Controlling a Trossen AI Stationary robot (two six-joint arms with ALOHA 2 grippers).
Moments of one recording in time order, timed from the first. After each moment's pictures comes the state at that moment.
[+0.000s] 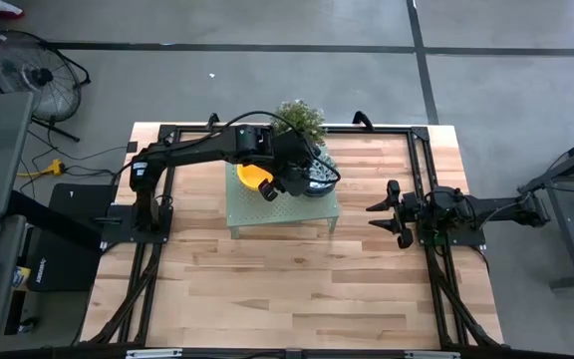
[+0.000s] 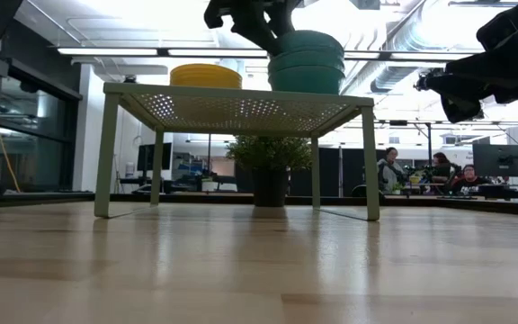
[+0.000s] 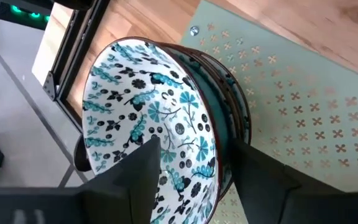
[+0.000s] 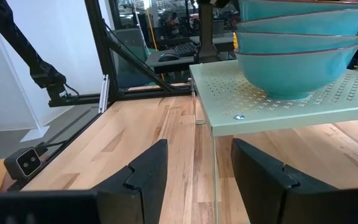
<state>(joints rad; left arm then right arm) 0.12 1.90 2.07 -1.09 -0.04 1.09 0.04 0.06 0.01 0.02 -0.06 0.12</state>
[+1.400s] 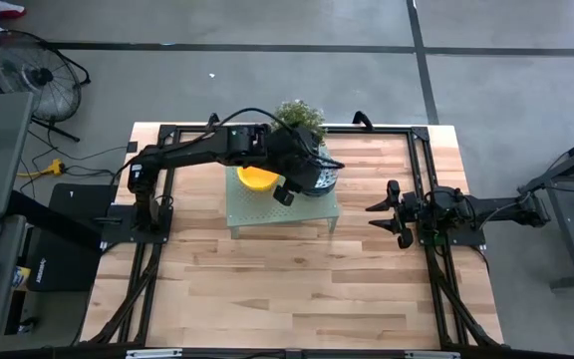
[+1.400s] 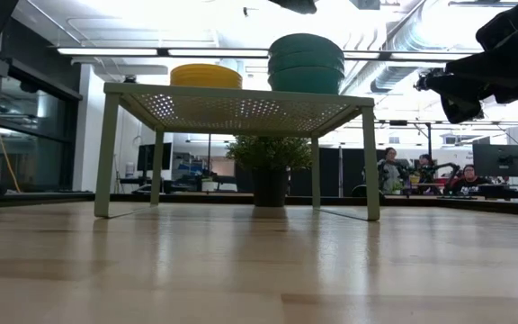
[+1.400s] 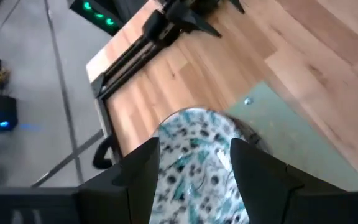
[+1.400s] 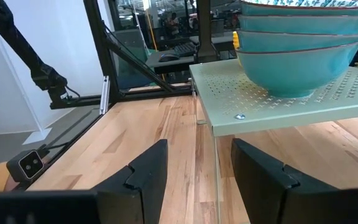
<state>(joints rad) 0.08 1.89 2.16 -0.98 -0.08 0.75 0.04 0.06 0.01 0.02 -0.06 0.14</state>
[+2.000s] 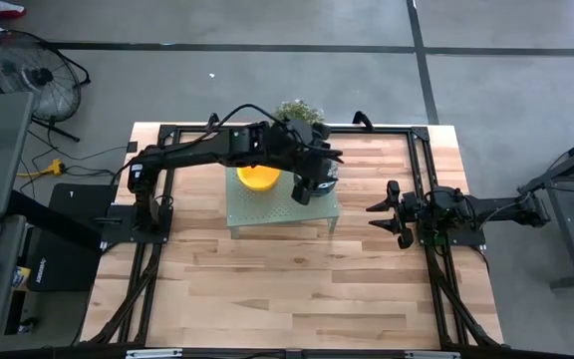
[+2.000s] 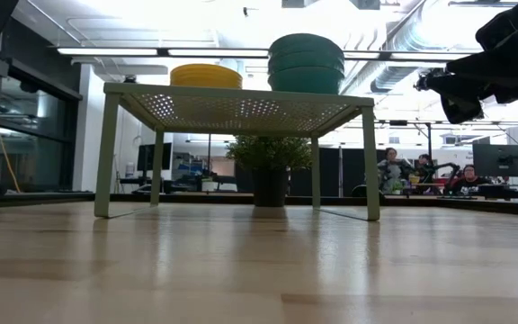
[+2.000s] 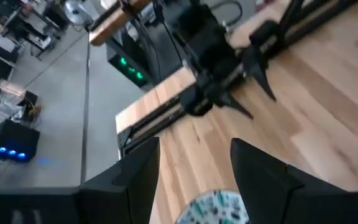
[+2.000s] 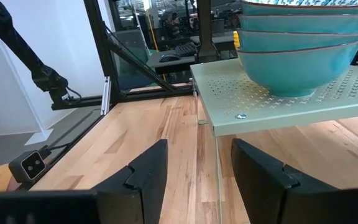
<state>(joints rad) 0.08 1.89 2.13 -0.68 0.00 0.67 0.04 0.06 0.01 0.02 -0.06 0.15</state>
